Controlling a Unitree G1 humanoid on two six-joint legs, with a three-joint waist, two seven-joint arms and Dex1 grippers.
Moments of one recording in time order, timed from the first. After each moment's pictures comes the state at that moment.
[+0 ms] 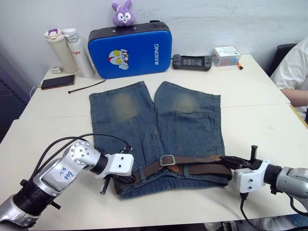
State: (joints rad) left arm -0.30 0.95 -0.43 -0.33 -0.15 0.38 -1.16; right arm 0.19 -0.97 -0.13 -0.04 -0.30 -0.66 0.65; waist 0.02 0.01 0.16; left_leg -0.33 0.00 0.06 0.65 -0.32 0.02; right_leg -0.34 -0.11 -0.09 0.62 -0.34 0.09
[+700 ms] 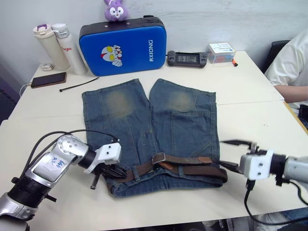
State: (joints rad) left arm -0.35 0.95 -0.31 -0.15 -0.27 0.47 -1.30; right arm 0.13 -1.09 -0.15 -0.18 0.11 -0.43 0.87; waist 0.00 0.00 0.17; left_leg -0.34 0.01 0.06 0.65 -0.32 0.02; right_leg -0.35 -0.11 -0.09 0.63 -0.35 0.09
